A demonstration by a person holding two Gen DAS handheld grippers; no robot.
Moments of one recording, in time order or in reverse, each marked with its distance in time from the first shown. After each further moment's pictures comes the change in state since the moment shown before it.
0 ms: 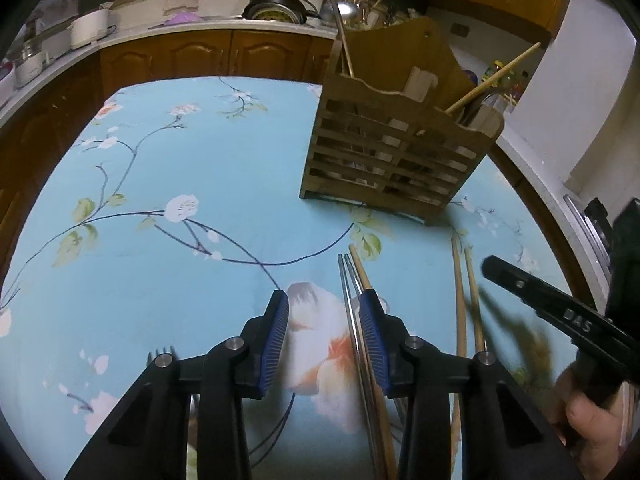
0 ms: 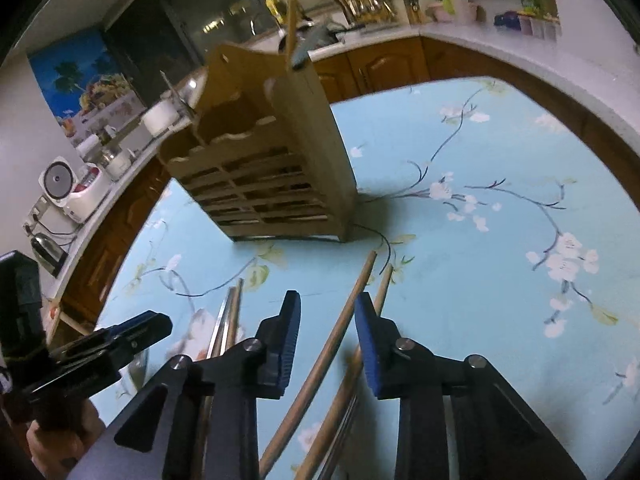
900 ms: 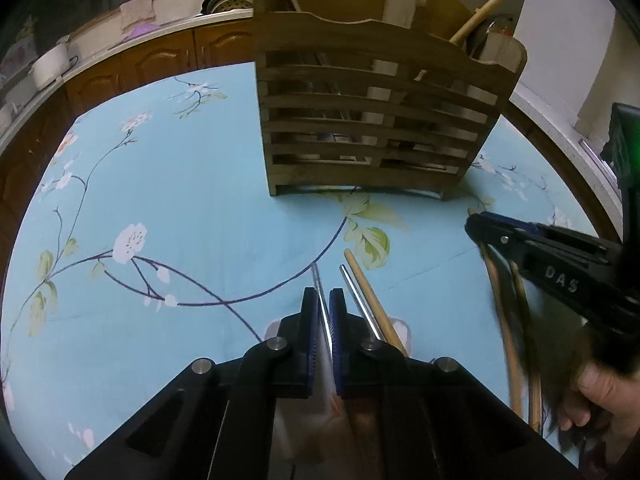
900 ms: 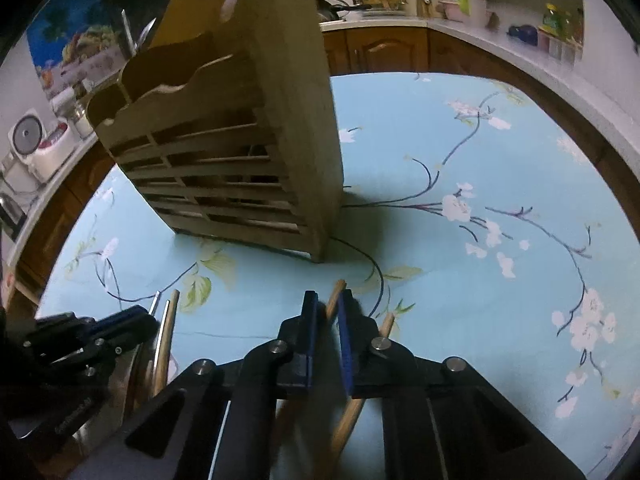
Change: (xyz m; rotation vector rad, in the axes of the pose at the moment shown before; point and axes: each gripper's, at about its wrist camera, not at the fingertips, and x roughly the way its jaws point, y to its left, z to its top) left arm 0.072 -0.019 0.016 0.164 0.078 0.040; right arm 0.041 0.000 0.015 -0.078 0.059 -0.104
